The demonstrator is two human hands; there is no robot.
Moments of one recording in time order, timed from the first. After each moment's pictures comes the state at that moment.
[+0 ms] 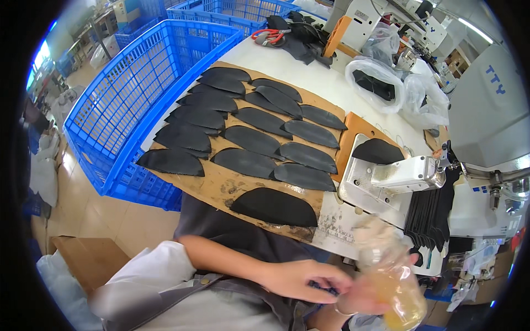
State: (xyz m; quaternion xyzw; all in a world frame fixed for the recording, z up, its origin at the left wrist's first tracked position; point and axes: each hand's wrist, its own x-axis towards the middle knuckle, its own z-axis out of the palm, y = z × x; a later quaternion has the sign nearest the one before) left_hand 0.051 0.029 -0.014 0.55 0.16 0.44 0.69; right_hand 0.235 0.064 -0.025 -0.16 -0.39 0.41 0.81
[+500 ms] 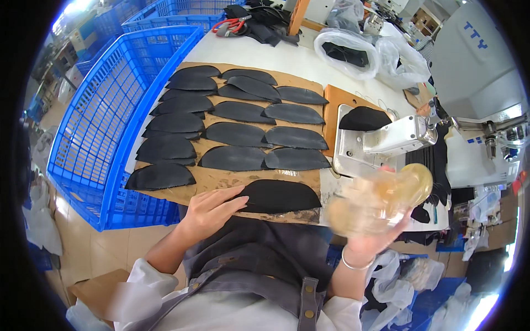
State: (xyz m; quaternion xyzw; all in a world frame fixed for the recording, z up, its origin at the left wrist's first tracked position) left_hand -0.108 0.005 -0.071 0.74 0.48 0.46 -0.05; right_hand 0.154 0.103 0.014 0.00 -0.23 0.77 0.59
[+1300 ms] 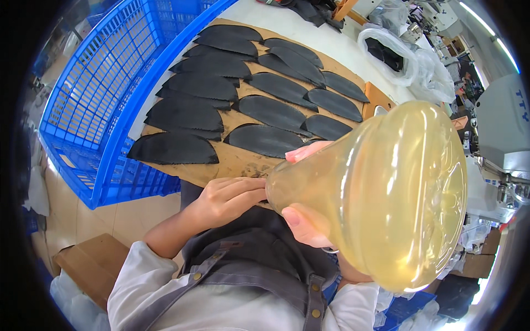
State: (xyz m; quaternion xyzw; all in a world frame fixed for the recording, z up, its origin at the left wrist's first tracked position) left_hand -0.123 -0.005 -0.084 0.73 0.47 0.50 0.02; right_hand 0.021 0.094 0.012 -0.10 -0.78 0.44 0.43
